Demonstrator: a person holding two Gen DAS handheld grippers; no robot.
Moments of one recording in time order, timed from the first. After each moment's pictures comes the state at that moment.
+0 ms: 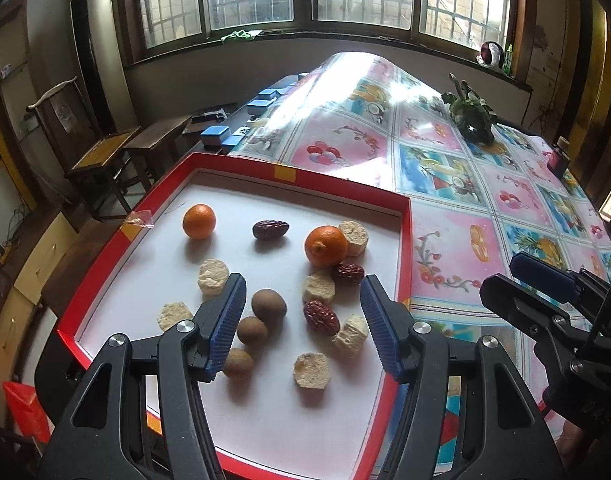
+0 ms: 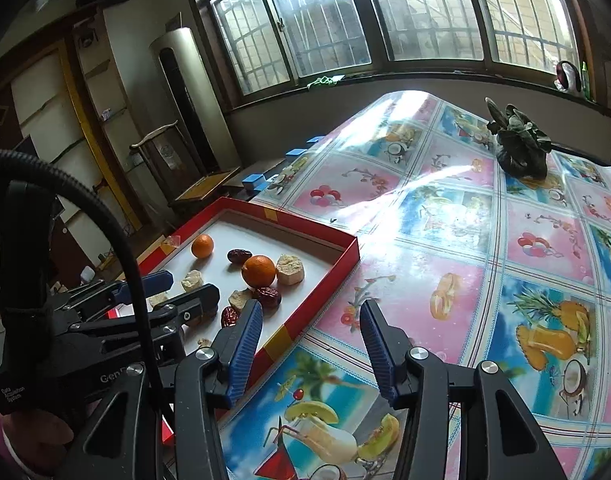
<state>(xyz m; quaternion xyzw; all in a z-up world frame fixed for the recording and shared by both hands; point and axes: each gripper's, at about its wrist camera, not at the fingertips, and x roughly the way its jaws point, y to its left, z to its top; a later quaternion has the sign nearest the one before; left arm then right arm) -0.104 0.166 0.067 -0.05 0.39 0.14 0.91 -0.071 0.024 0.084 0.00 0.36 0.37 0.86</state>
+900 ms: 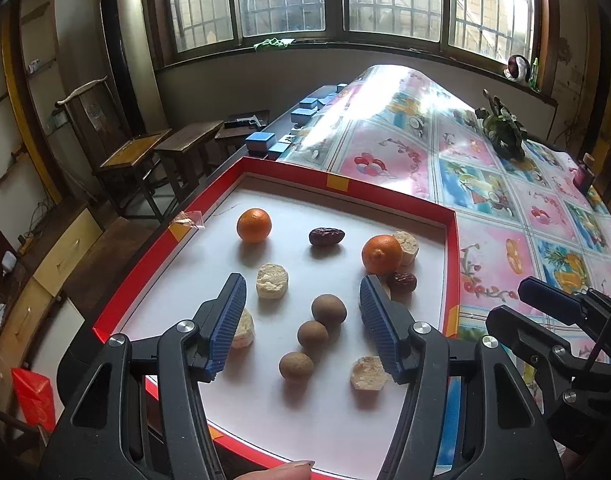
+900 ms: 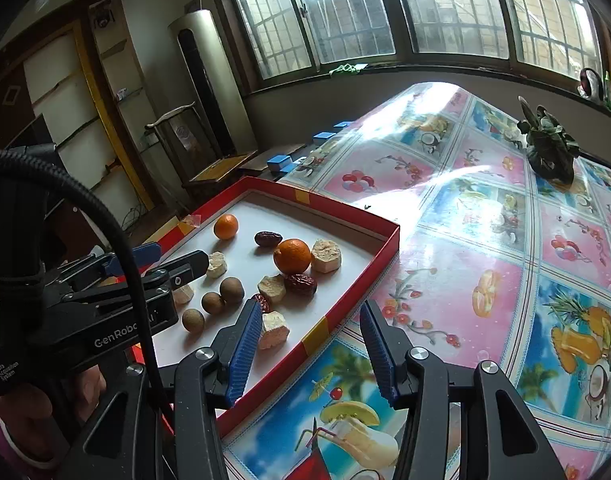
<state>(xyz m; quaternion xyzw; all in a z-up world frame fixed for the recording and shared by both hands) -0.119 0.192 0.070 -0.05 0.37 0.19 0.91 -0.080 0.054 0.077 -0.02 0.37 0.40 0.84</state>
